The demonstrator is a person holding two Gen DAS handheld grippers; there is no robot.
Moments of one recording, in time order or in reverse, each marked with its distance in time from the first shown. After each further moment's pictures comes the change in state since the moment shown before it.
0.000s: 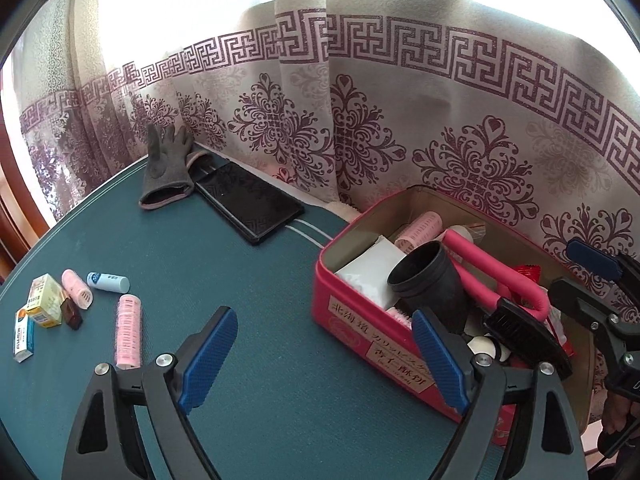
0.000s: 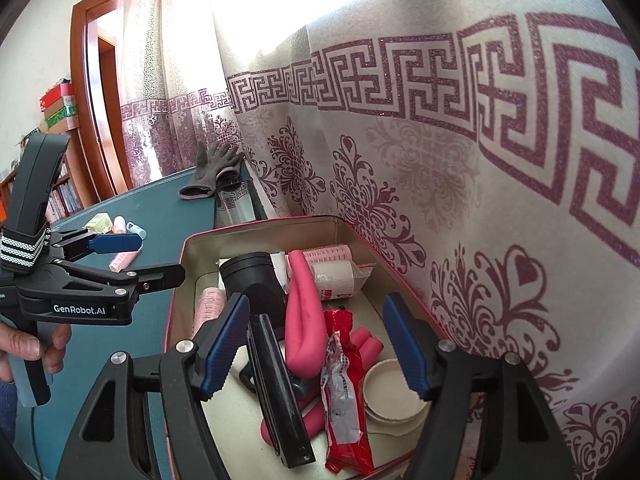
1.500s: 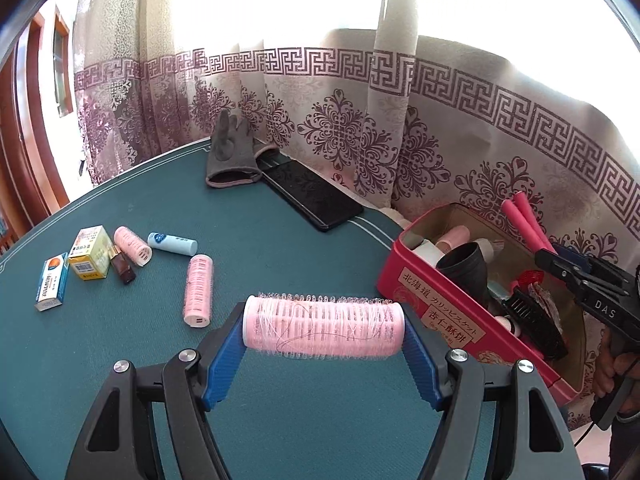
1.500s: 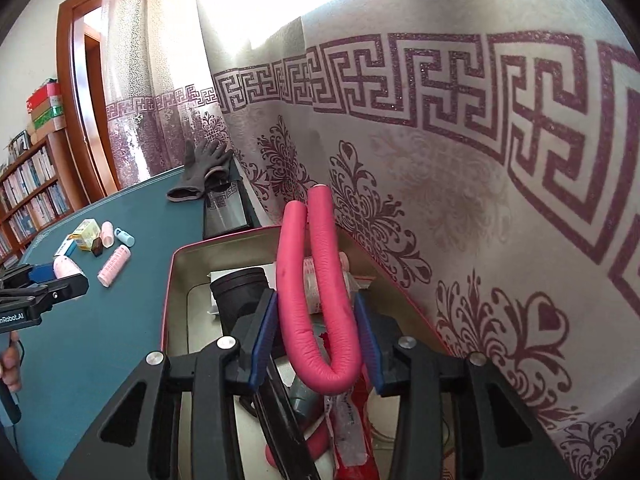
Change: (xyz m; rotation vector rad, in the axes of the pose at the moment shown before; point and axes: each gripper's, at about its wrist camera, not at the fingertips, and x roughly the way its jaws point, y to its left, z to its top) left arm -0.055 0.050 -0.026 -0.118 -0.064 0.015; right arm 0.022 -0.003 0.013 0.015 0.050 -0.046
